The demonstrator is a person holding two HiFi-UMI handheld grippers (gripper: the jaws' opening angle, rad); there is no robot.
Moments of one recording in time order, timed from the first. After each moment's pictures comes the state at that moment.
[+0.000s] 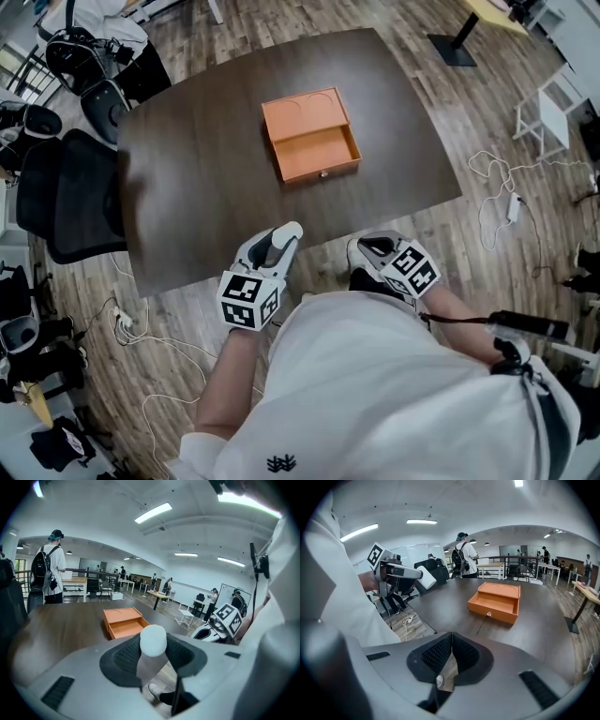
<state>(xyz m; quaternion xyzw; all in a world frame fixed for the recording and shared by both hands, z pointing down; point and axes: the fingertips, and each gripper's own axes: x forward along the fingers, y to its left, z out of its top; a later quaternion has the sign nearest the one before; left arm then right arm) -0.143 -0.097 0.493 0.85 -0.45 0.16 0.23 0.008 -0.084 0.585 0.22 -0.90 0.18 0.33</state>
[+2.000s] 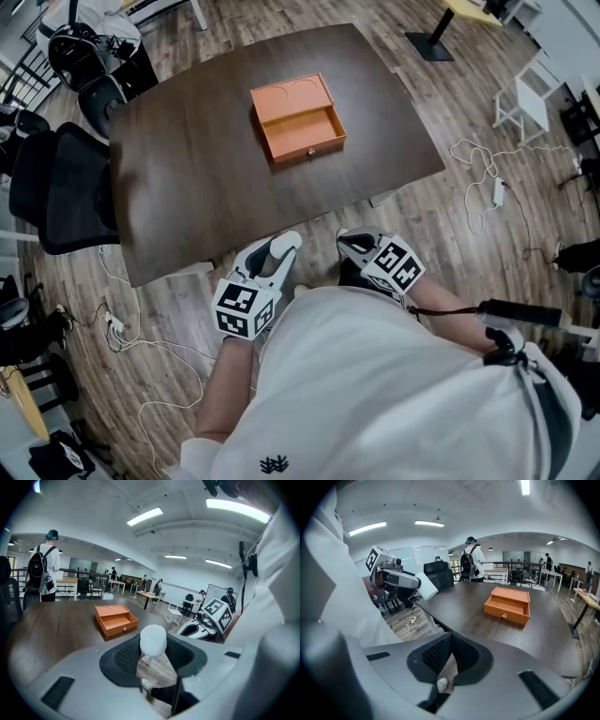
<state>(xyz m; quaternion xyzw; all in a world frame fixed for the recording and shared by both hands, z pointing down) -0.137 0.011 0.487 0.88 -0.40 0.15 0.22 -0.031 0.006 0.566 0.21 -0.91 0.15 0.31</state>
